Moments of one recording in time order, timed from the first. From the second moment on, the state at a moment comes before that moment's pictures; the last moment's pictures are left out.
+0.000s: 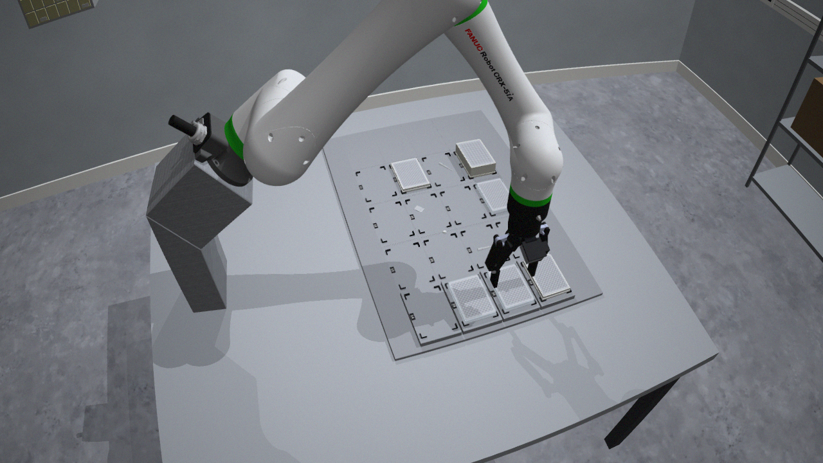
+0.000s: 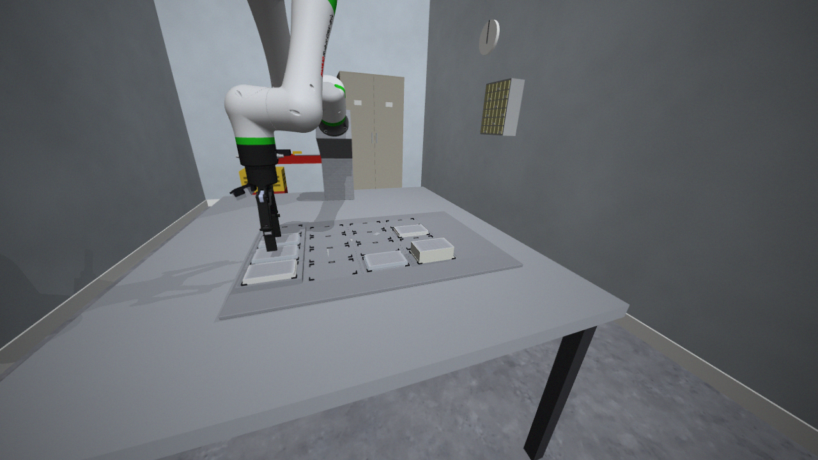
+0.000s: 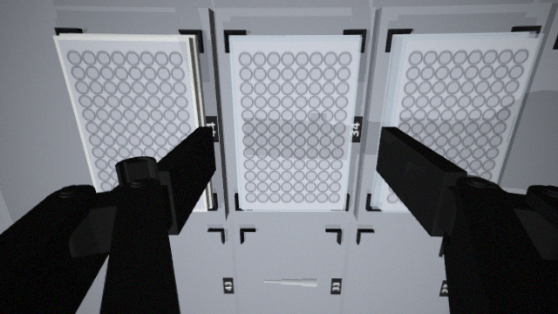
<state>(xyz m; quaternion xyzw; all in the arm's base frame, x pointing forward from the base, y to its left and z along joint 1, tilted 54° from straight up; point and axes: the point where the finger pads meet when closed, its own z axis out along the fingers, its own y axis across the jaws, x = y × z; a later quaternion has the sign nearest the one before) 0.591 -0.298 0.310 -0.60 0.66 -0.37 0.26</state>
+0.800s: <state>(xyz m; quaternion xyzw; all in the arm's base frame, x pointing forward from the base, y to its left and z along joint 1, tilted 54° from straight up) 0.606 -0.301 0.299 -0.60 0.66 -0.37 0.26</state>
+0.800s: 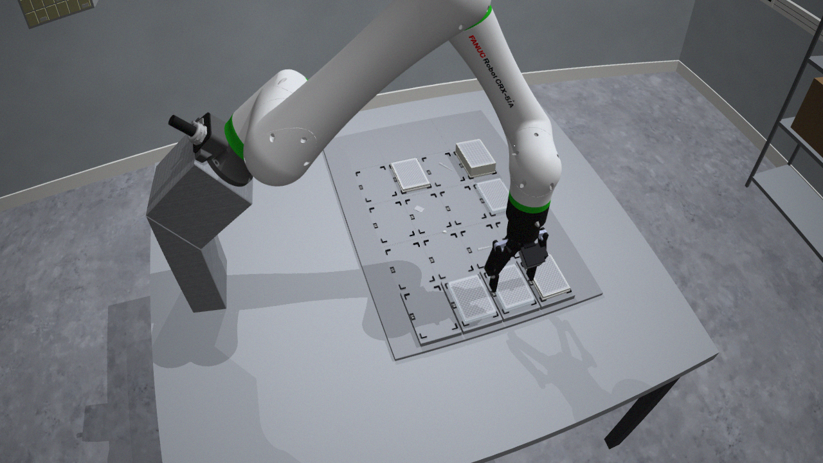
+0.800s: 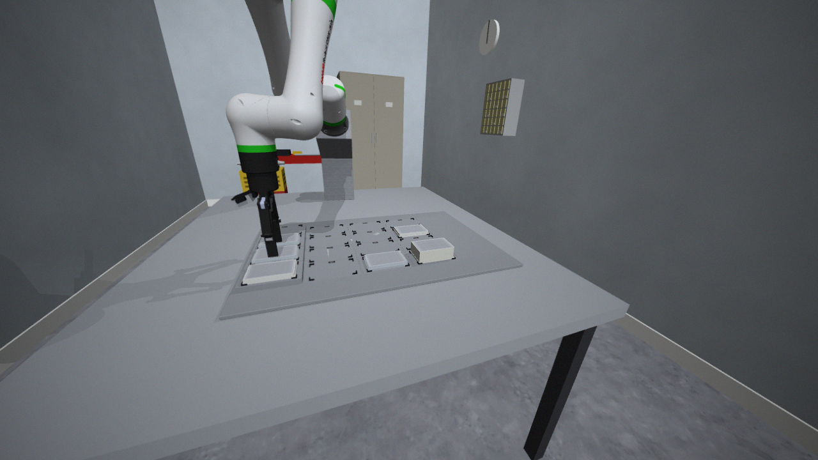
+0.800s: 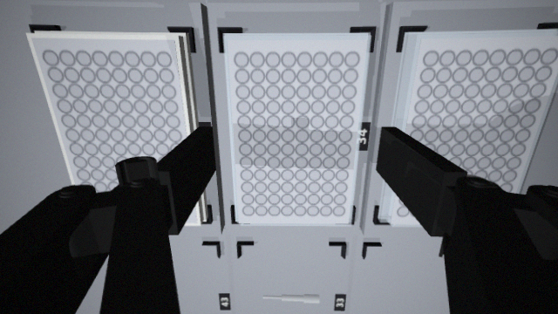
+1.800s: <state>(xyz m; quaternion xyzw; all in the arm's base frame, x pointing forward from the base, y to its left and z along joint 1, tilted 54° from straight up) 0.622 -0.304 0.287 -0.60 0.66 -0.37 0.26</state>
